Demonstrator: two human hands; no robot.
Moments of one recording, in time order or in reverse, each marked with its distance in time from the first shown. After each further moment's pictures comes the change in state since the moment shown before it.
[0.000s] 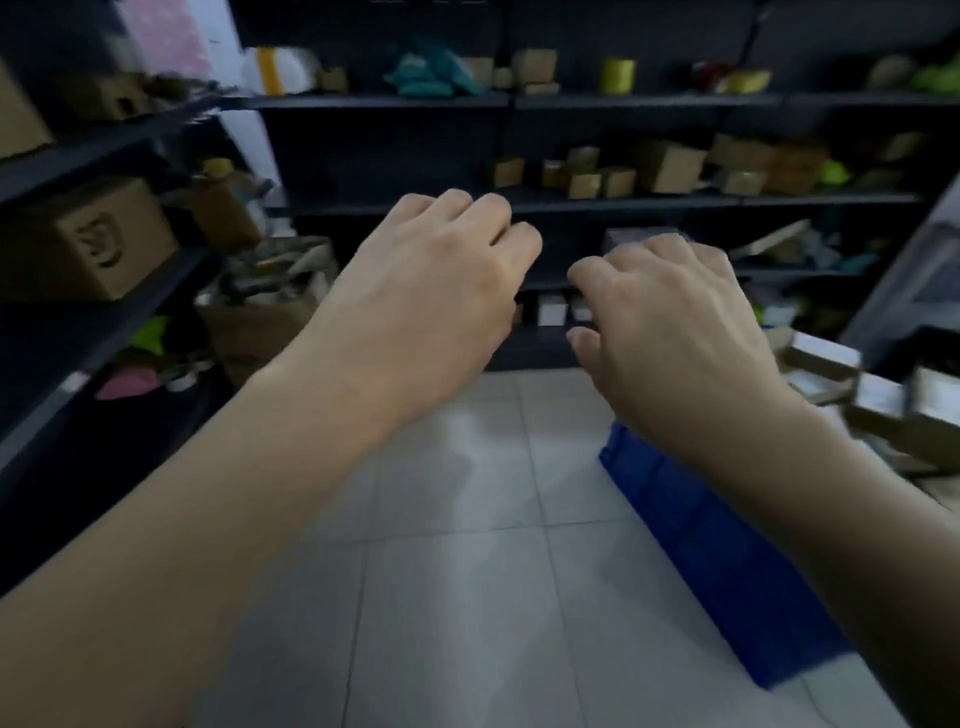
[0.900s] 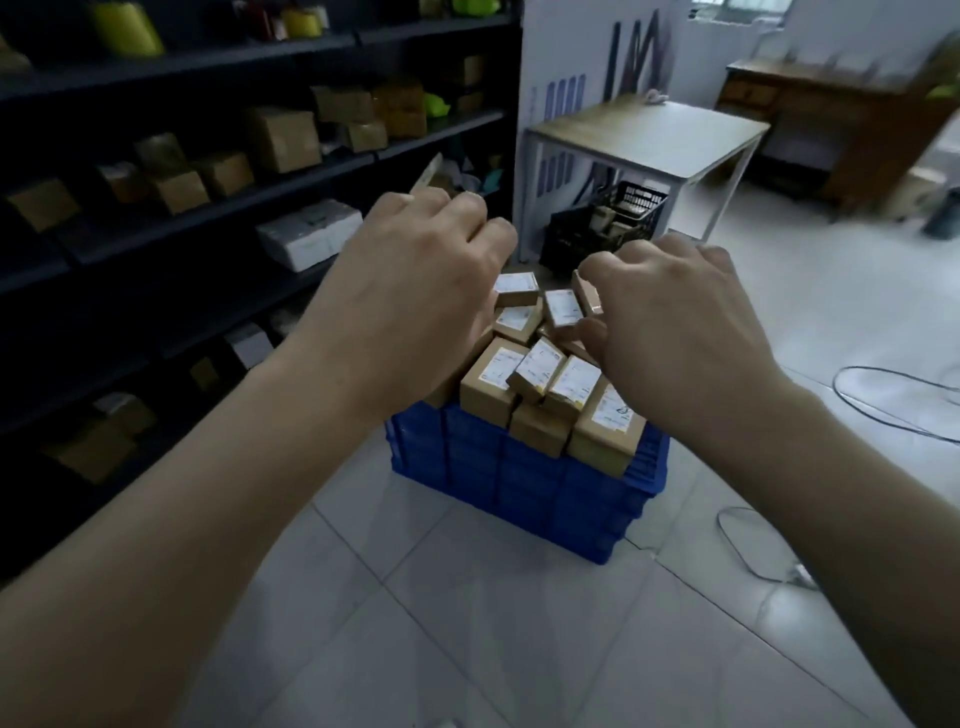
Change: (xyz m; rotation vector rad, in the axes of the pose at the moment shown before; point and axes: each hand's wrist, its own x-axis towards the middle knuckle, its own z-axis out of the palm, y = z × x) left_hand 0.284 0.136 0.195 -0.505 0.184 0.538; right_hand 0.018 0.257 0.086 -0.231 -0.188 0.763
